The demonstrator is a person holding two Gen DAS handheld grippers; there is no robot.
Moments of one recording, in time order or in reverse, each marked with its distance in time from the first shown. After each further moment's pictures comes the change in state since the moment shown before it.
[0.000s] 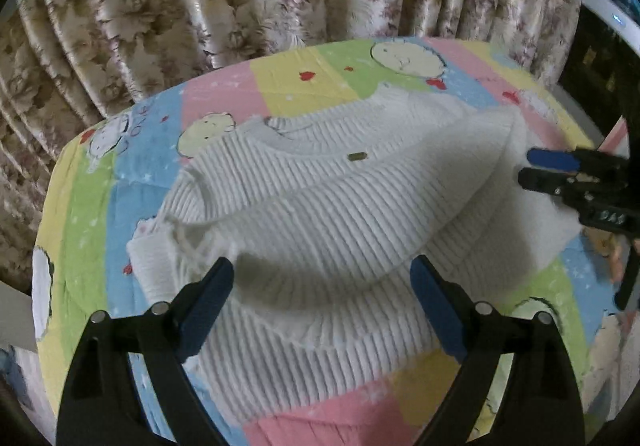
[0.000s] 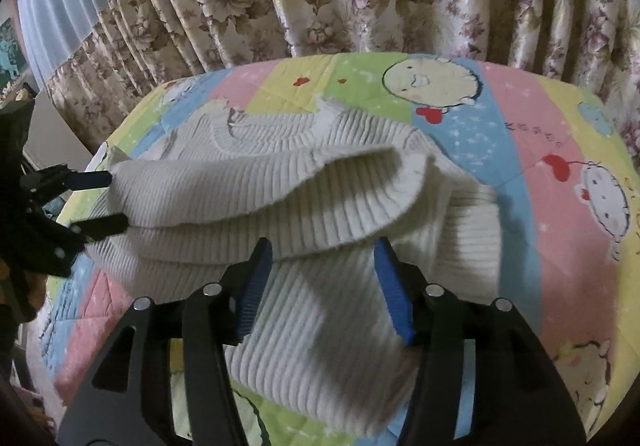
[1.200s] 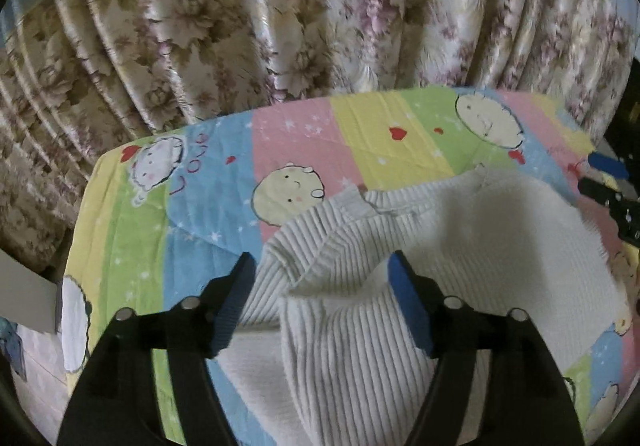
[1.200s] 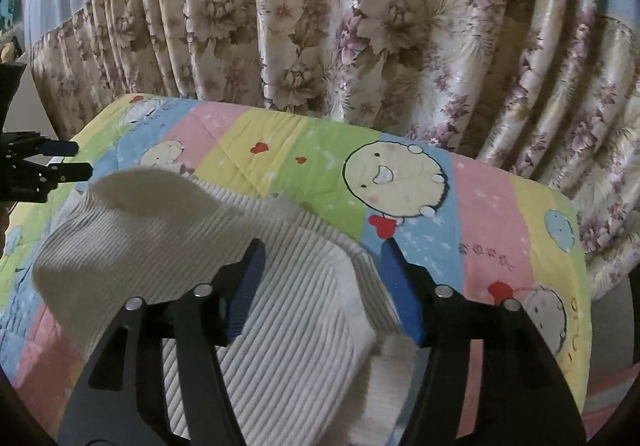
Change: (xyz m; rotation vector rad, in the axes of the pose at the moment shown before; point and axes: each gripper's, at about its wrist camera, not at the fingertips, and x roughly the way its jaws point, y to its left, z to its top) left arm -0.002 0.082 0.055 -0.162 -0.053 0.104; right arm -0.006 -0.006 0.076 -0.175 -0.100 -0.183
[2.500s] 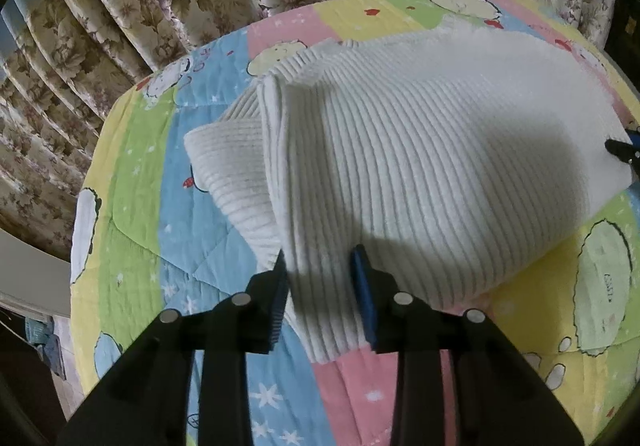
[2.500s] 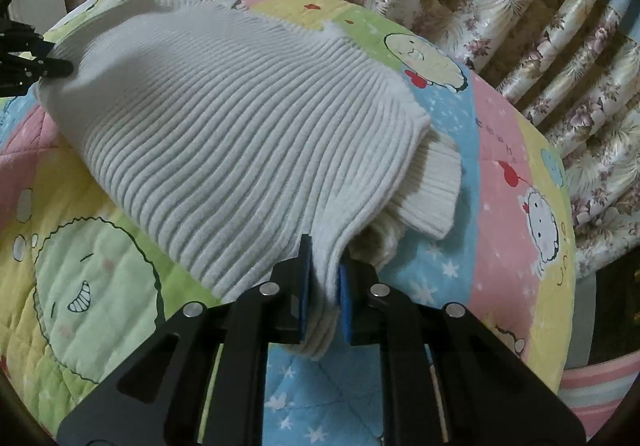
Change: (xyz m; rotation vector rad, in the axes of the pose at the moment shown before) left arm -0.008 -0.038 -0.131 0.144 0.145 0.116; right arm -0.023 0.040 -0.133 -0.248 0.237 -0.063
